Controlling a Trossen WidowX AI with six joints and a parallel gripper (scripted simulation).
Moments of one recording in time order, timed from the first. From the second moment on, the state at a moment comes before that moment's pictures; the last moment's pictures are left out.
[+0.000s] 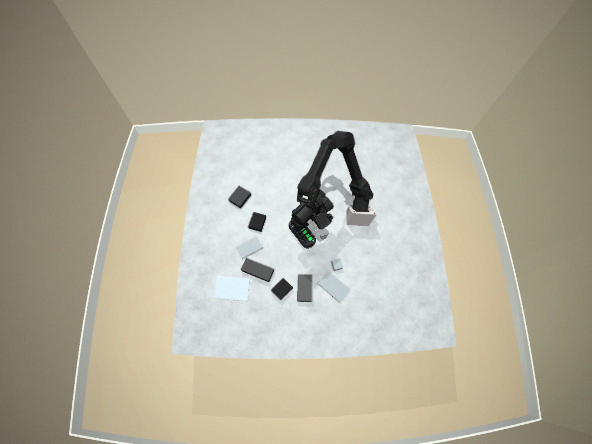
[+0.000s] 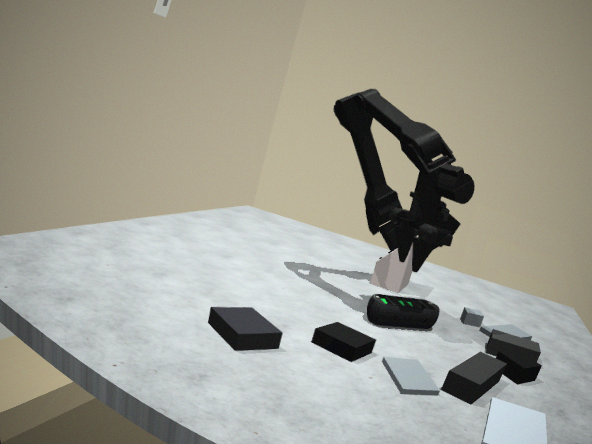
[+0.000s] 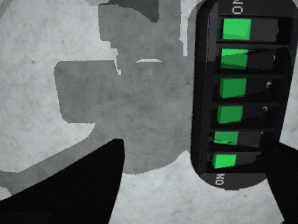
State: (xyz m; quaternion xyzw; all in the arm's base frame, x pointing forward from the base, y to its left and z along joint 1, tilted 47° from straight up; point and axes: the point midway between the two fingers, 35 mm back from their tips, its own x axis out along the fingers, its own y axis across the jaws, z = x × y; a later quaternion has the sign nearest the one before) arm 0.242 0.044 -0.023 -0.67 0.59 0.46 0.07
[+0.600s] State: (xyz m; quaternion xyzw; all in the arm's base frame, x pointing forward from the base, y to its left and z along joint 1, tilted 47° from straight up) arm 0.242 0.045 -0.022 -0.67 0.59 0.46 0.07
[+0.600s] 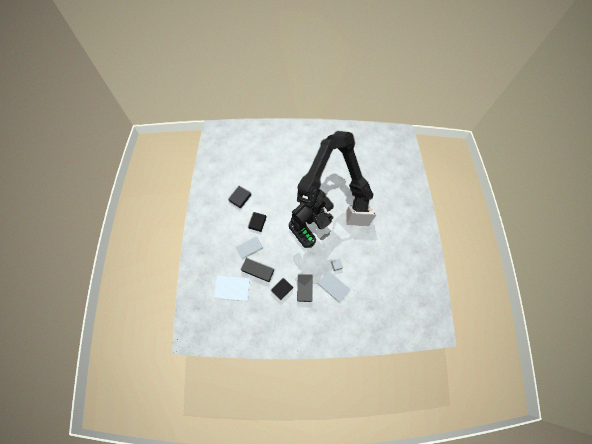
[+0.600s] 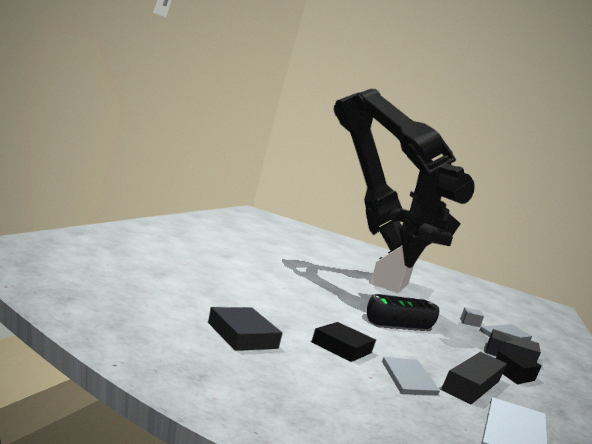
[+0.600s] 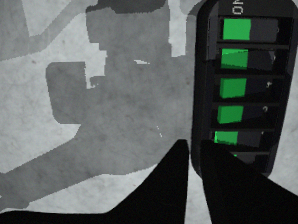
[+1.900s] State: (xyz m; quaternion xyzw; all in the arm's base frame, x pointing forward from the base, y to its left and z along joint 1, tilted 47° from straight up) arm 0.249 0.102 0.033 -0.67 0.58 0.46 0.06
